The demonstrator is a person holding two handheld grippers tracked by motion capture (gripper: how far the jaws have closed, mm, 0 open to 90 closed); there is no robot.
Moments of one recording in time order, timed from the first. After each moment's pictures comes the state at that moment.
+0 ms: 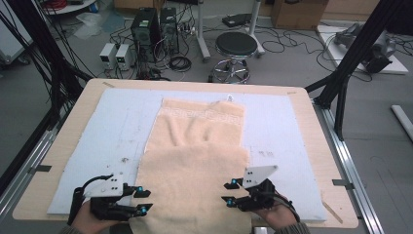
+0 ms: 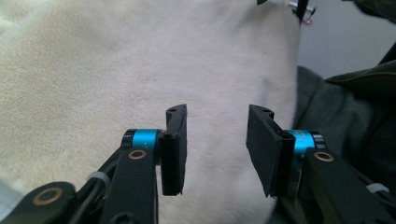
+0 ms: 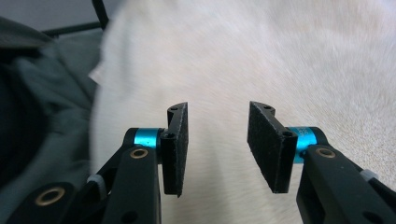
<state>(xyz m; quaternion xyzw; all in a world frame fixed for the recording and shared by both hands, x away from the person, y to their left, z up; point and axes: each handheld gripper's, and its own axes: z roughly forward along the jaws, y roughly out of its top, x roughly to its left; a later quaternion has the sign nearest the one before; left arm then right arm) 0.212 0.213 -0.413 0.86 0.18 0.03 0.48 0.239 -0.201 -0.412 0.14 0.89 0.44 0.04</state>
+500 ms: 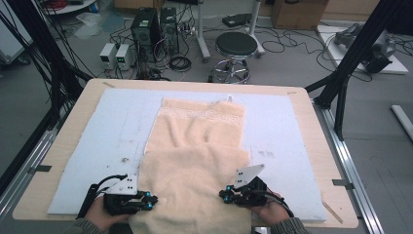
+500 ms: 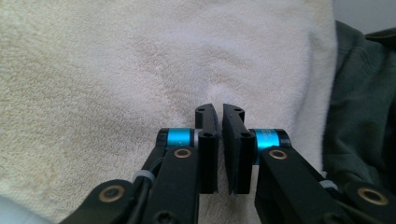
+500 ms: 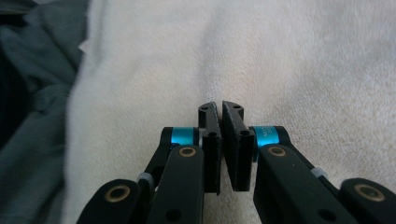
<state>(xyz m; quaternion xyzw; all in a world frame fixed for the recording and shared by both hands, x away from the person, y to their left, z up) 0.222 0.202 -0.442 0.88 0.17 0.02 0.44 0.250 -0.190 -0.435 0.12 0.91 0.40 0.01</state>
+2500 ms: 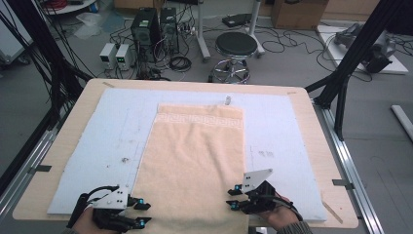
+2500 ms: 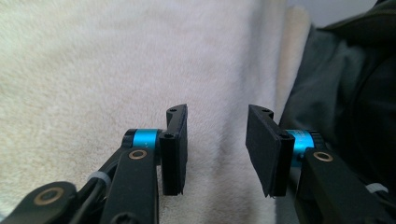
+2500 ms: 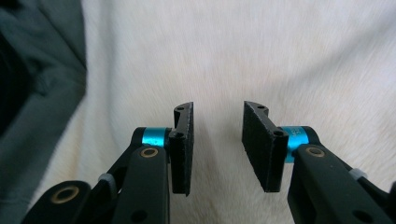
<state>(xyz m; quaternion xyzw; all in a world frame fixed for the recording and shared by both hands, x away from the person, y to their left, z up) 0.197 0.214 -0.441 0.89 0.14 0.01 0.43 0.240 -0.209 -0.434 0.13 0.92 0.38 0.03</state>
